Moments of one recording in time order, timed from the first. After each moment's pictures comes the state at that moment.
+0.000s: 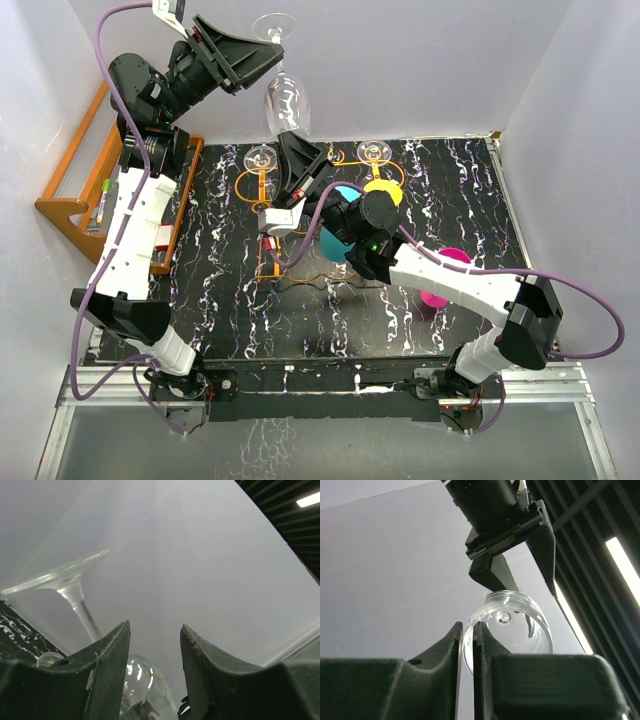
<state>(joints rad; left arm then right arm) -0.25 1.61 2.02 0.16 0.74 -1.25 0.98 1.49 1.27 0.81 -0.02 -1.53</state>
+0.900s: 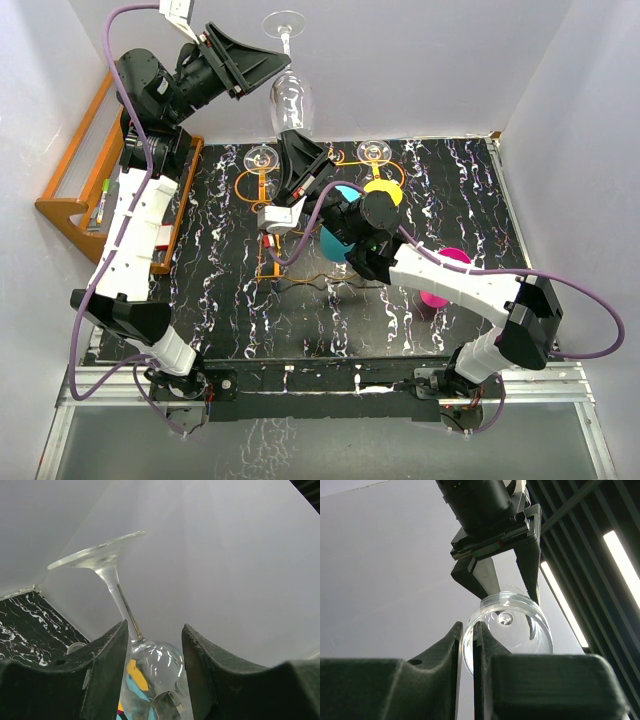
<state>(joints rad) -0.27 1.61 2.04 -0.02 0.71 -1.04 0.99 1.49 1.27 0.81 0.02 -1.55</state>
